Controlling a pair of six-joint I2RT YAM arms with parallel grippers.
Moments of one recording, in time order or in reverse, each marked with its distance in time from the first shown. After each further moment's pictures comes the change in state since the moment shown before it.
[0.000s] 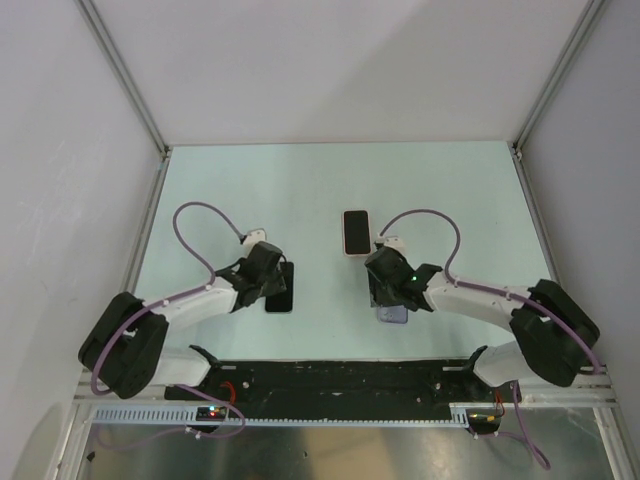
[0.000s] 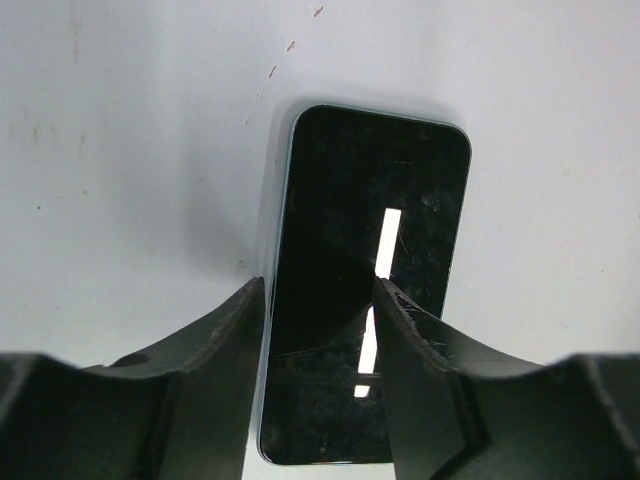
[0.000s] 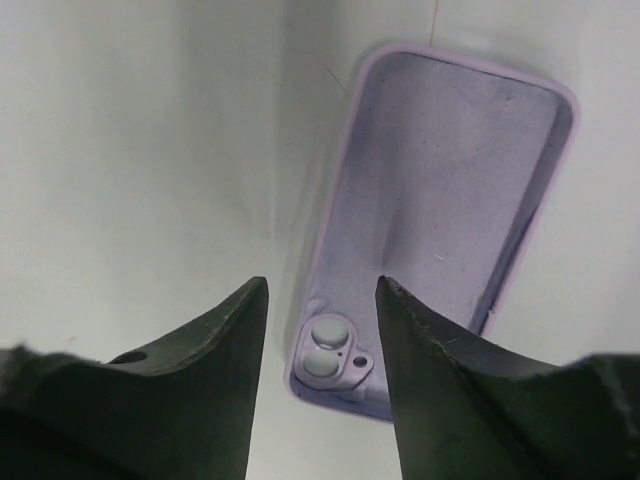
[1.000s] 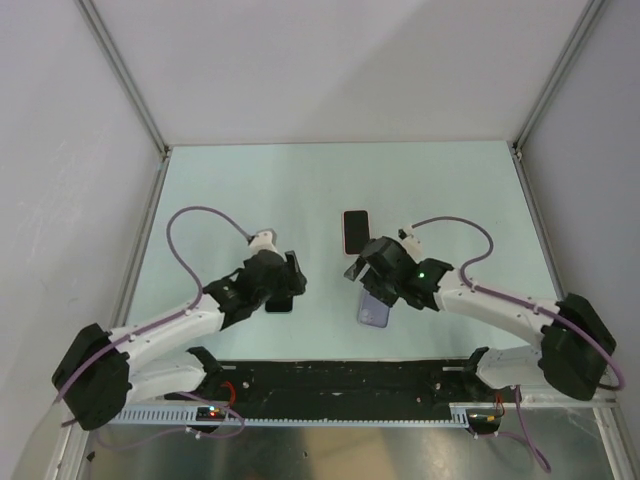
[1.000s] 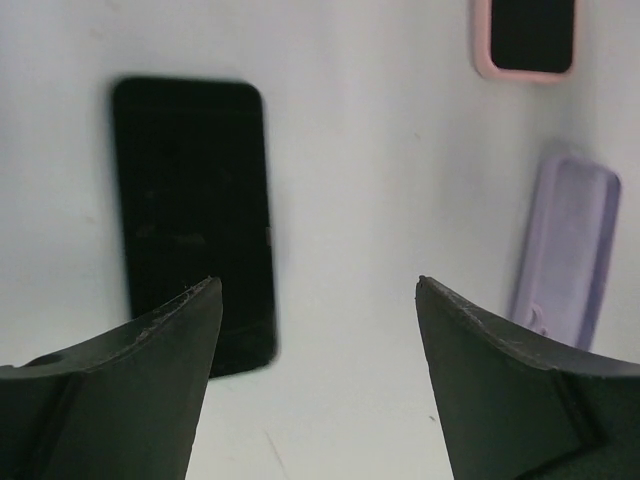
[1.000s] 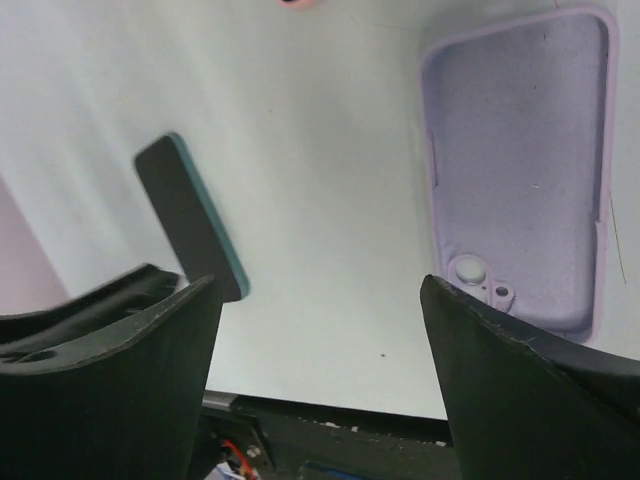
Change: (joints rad) left arm -0.118 -0.245 -0.018 -0.018 0.066 -0.039; right arm 0.055 -0.055 0.122 -0.068 -0.007 0.728
